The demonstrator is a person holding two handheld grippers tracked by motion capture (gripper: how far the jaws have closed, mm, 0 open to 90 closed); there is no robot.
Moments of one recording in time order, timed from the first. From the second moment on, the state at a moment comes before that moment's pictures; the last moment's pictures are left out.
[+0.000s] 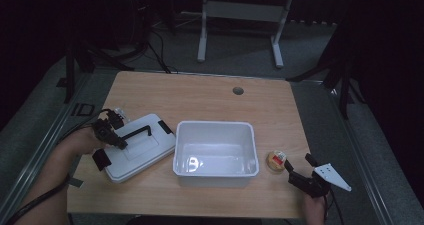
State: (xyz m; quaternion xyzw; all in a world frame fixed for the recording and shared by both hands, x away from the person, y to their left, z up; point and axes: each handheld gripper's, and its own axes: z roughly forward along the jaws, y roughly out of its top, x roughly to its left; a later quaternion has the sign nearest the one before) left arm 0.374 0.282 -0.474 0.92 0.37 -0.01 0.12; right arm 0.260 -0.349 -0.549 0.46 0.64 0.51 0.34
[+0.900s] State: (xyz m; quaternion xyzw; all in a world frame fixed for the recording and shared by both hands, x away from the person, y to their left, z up) left arm 0.370 0.292 -0.489 0.91 0.39 -0.03 0.16; right arm 0.274 -0.376 -0.542 0.49 0.73 0.41 0.22
